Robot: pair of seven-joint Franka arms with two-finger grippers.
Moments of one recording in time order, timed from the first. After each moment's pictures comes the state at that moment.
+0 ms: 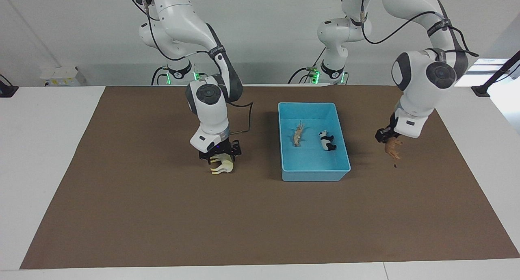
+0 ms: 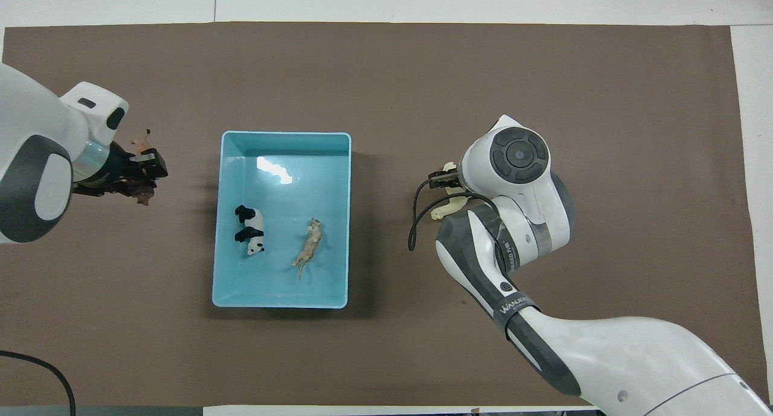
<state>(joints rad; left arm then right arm) -0.02 0.09 -0.11 -1.88 0.07 1.86 -0.44 0.52 0.35 -0.13 -1.94 0.02 2.38 0.29</state>
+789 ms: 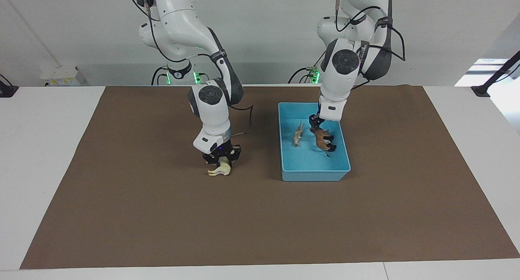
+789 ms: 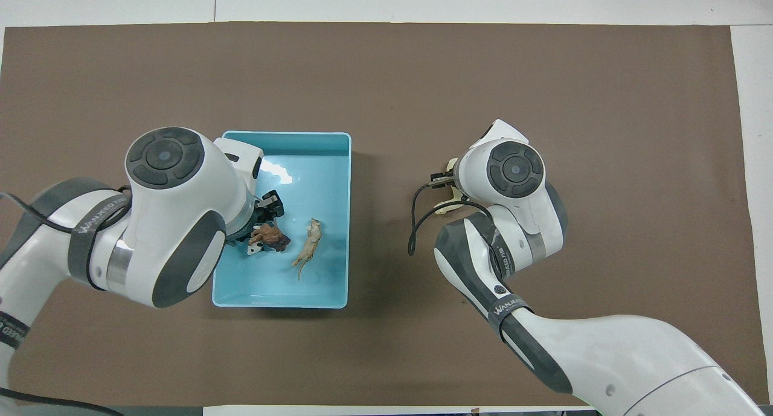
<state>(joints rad) -0.32 0.00 -0.10 -2.03 0.02 1.88 -0.87 0.53 0.36 -0.13 -1.99 0.01 2.51 0.27</state>
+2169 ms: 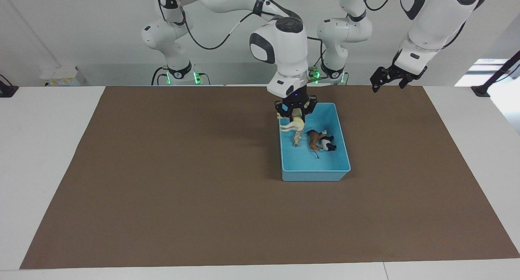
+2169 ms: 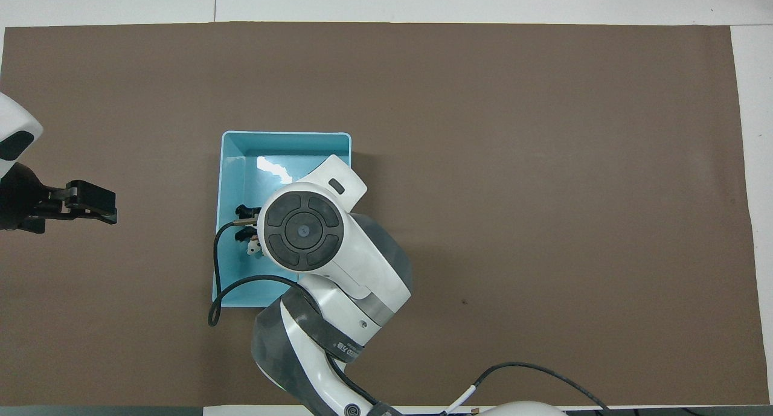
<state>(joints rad) -0.05 -0.11 -0.05 -1.73 0.02 1.48 -0.16 0.88 0.46 -0.10 -1.49 0.12 2.19 0.78</state>
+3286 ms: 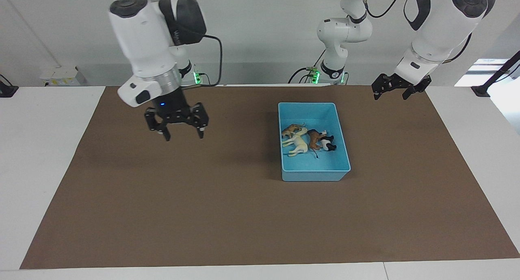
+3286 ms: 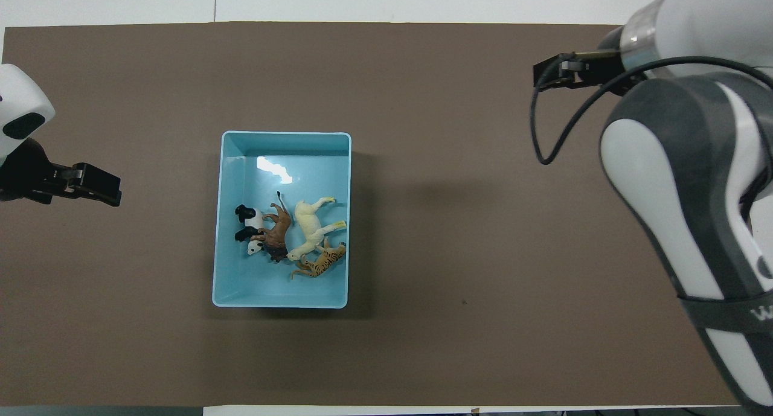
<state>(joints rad) -0.09 -0.01 -0.01 -1.64 0.02 1.48 0.03 0.30 0.24 -0.17 -1.41 0.11 1.84 0.11</state>
